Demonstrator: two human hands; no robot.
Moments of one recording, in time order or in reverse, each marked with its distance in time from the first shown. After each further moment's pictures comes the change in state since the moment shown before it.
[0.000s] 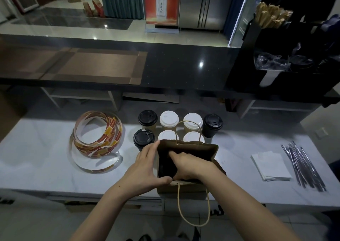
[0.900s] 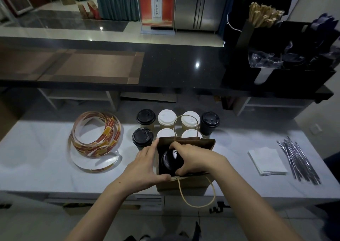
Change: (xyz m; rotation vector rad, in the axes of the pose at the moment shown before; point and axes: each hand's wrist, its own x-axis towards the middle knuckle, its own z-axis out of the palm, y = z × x) left_hand -0.001 0.000 -0.002 0.047 -0.058 -0.026; right_hand -0.038 0.004 -0.025 0.063 0.079 -0.038
